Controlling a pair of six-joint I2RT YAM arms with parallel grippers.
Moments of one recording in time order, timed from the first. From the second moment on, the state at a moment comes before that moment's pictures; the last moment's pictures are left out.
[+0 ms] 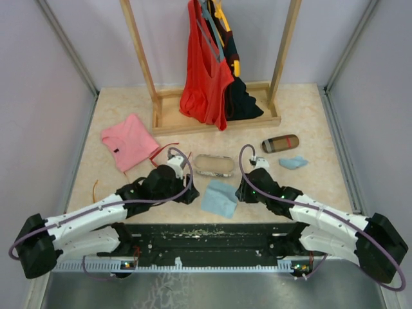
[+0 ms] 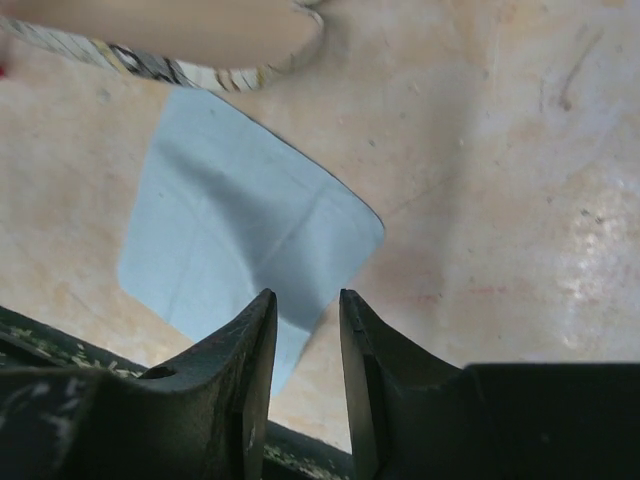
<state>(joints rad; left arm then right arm) -0.88 0.95 0.56 -0.25 -0.10 -0.53 0.83 0.96 0.42 -0.29 0.19 0.74</state>
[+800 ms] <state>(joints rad) -0.92 1.45 0.67 0.08 -0.21 -0.50 0.69 1.25 0.45 0.13 0.00 0.70</state>
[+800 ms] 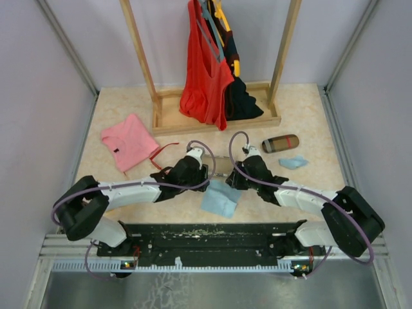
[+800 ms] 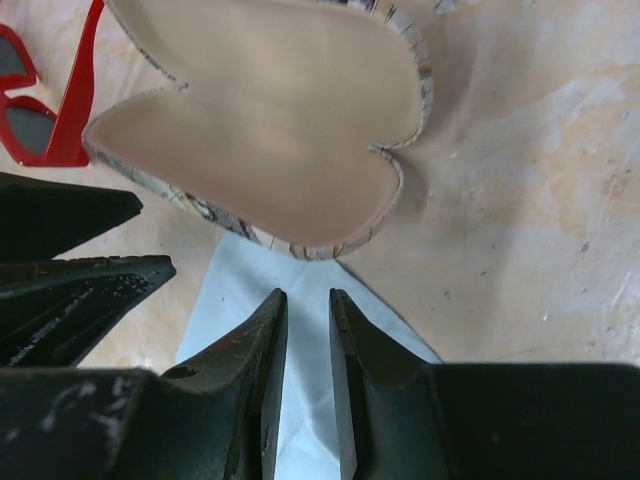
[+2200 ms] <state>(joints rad) -0.84 1.56 0.68 0.13 -0.08 -0.42 0.57 1.28 0.50 0.12 -0.07 0.59</state>
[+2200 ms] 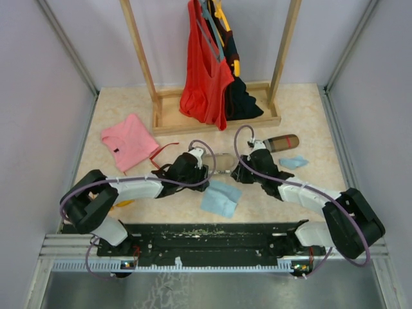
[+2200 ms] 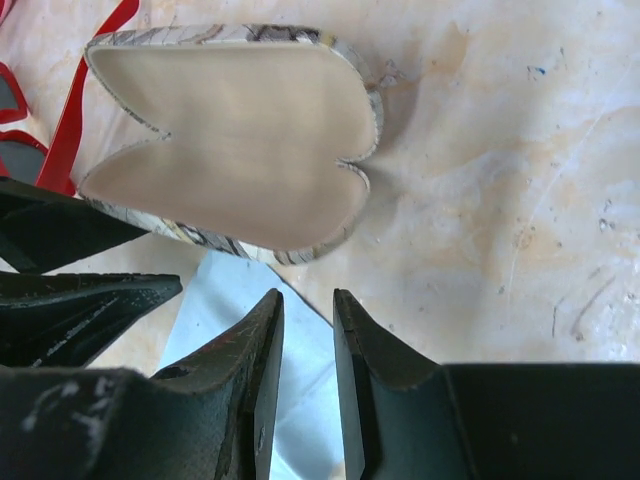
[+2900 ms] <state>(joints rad) -1.06 1.43 0.56 0.13 -0.10 -0.54 0.57 0.98 0.31 -0.02 -0.07 0.63</state>
